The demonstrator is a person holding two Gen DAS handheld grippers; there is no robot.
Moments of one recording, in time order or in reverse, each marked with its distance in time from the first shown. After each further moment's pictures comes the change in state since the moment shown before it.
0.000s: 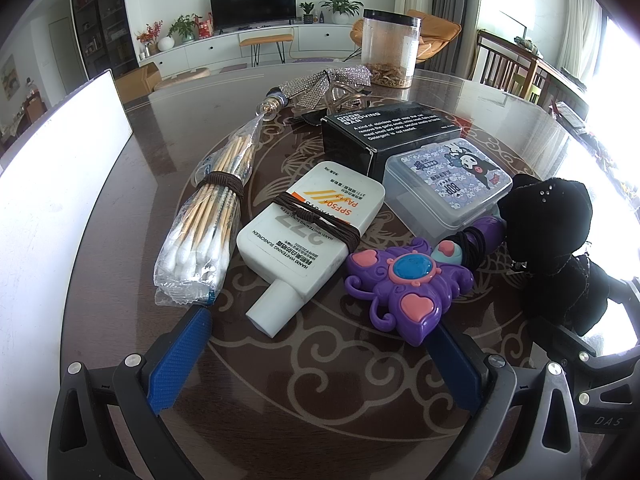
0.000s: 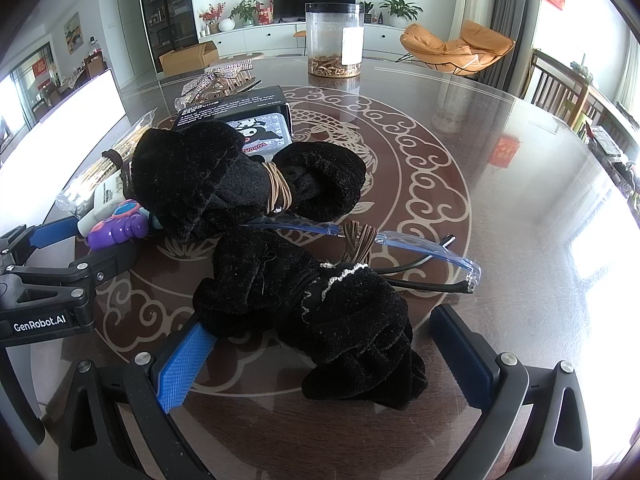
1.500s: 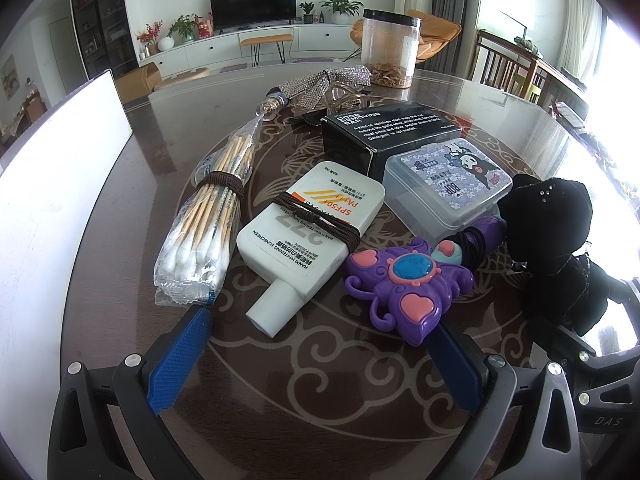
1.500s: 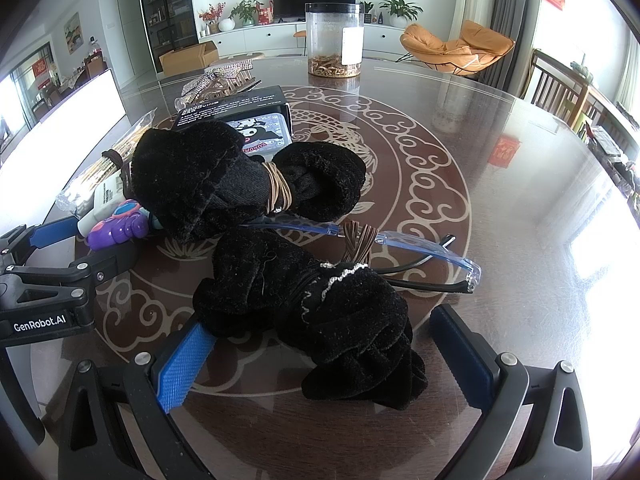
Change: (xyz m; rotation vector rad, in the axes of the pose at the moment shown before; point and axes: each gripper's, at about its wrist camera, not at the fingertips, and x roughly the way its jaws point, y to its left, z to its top) left arm -0.001 0.000 0.000 -0.002 0.000 0.001; right arm -0.002 0.001 -0.001 -0.001 0.001 0.000
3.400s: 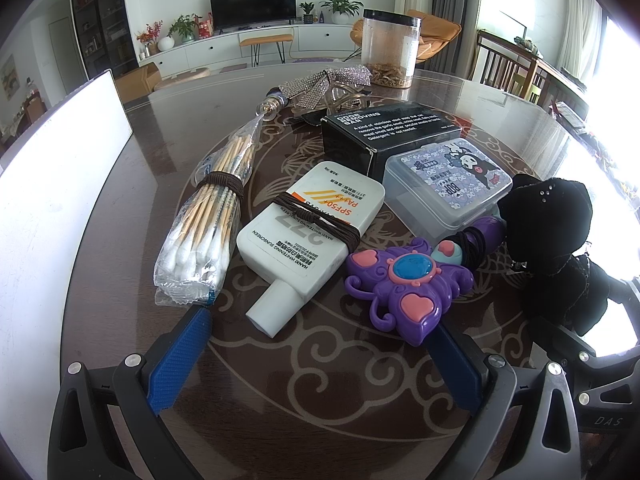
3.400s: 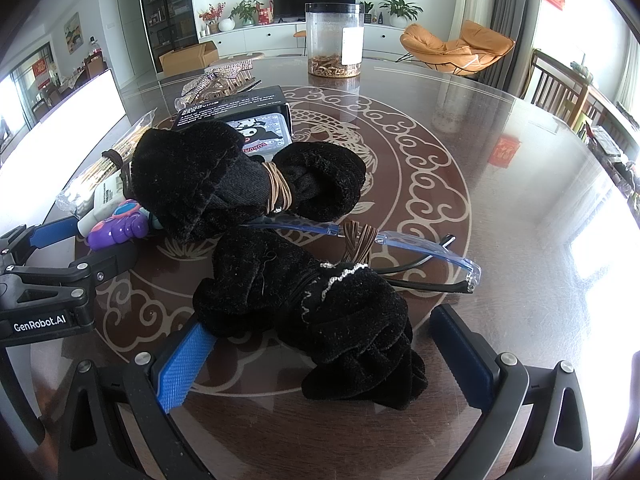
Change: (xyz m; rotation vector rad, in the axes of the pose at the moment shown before) left arm -0.001 0.000 -0.001 -0.002 0.000 0.001; right arm 0.000 -0.001 0.000 -0.002 0.001 0.001
